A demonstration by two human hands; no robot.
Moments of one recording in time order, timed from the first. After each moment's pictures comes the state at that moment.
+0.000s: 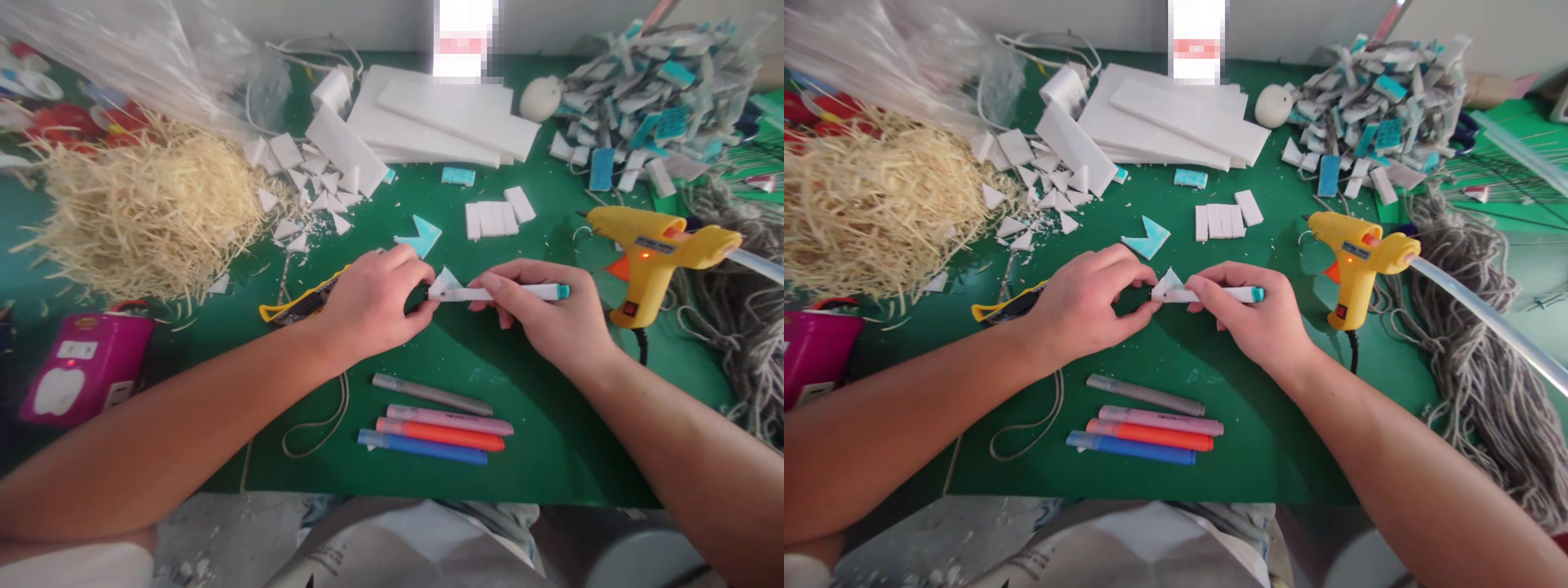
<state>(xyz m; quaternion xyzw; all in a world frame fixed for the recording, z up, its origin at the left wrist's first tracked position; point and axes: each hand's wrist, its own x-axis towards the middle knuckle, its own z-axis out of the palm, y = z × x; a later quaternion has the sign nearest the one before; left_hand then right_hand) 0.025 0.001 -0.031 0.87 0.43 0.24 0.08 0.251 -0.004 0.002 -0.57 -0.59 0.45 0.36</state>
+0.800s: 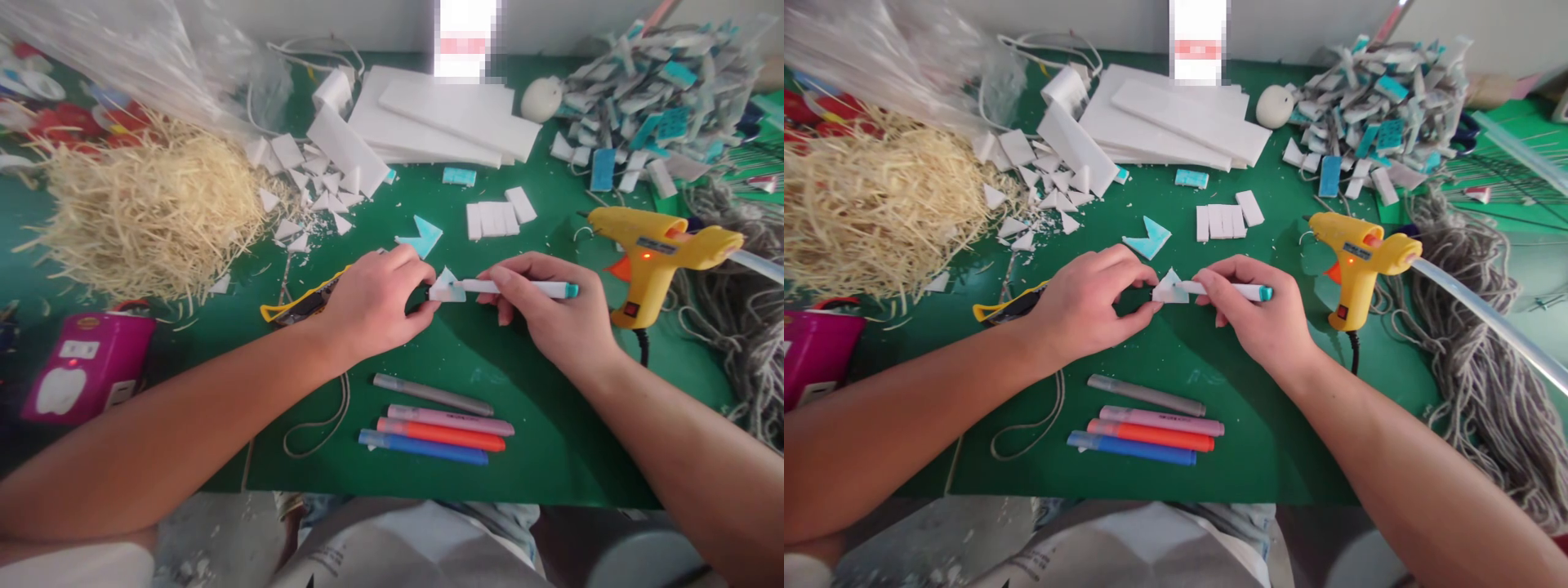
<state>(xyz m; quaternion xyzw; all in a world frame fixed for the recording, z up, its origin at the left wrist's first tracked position) 0.024 0.001 -0.030 0.87 0.43 0.23 0.08 0.256 -0.006 0.002 -0.57 -0.60 0.44 0.36</state>
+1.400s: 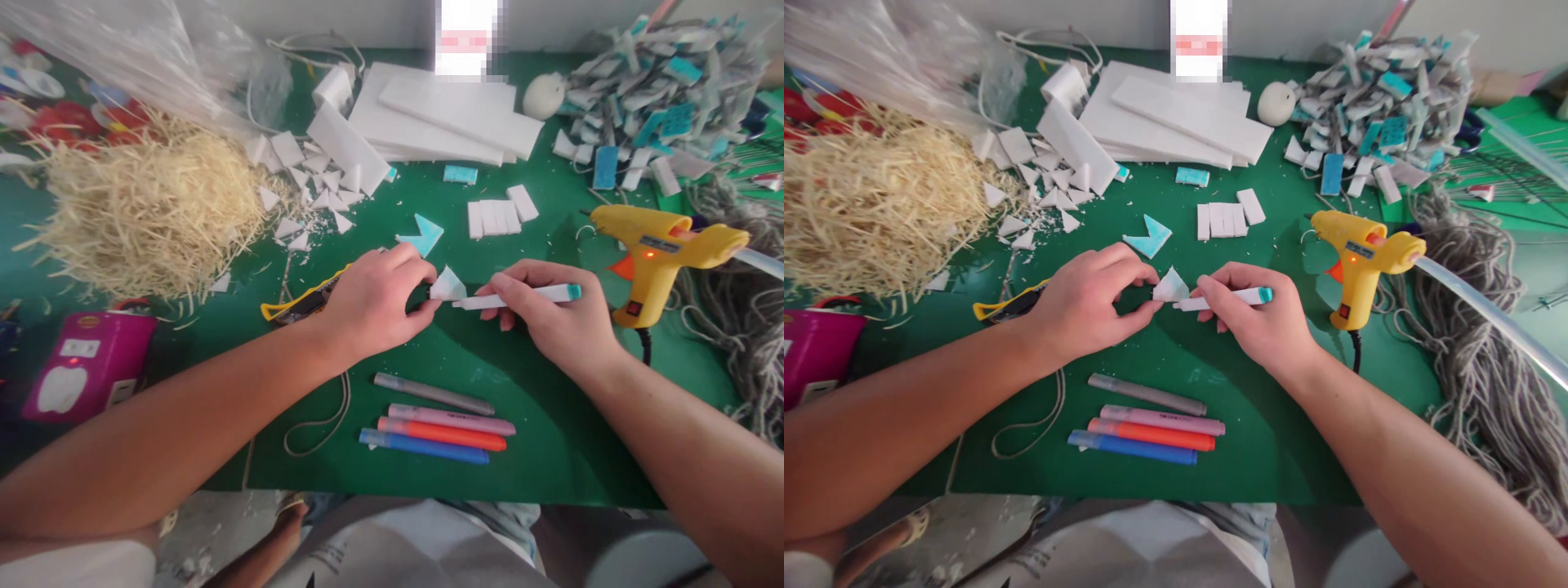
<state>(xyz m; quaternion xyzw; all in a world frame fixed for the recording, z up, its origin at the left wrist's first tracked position) 0.024 0.001 -0.031 0.87 0.42 0.24 0.08 0.258 -0.005 0.000 -0.55 -0.61 0.45 0.35</state>
